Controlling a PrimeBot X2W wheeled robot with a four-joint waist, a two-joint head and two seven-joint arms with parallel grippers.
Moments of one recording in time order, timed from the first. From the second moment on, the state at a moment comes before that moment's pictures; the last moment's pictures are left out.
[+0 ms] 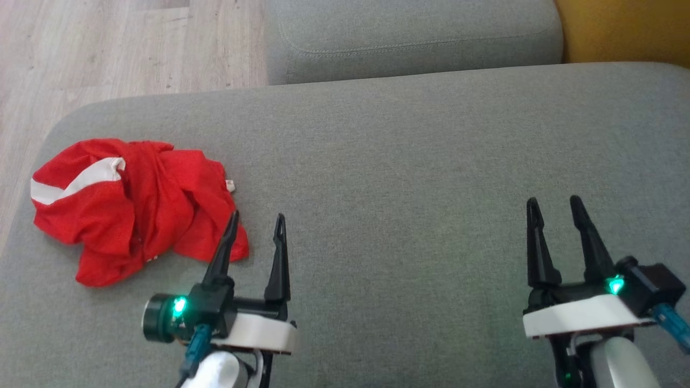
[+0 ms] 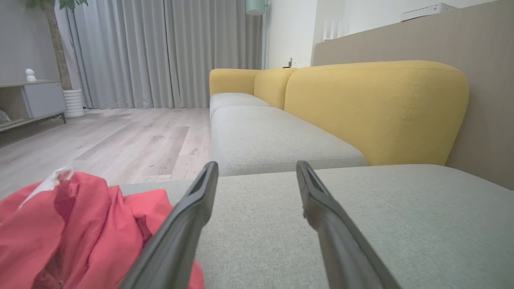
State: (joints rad) left arm -0.16 0.21 -0.59 0.11 -0.39 0.35 -0.21; right arm 0.00 -0.04 0.05 0.09 0.22 0.12 -0.21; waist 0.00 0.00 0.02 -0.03
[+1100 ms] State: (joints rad) left arm -0.09 0.07 -0.39 0.22 -0.15 0.15 -0.25; right arm 0.01 -0.04 0.09 0.16 0.14 0.12 -0.25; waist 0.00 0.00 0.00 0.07
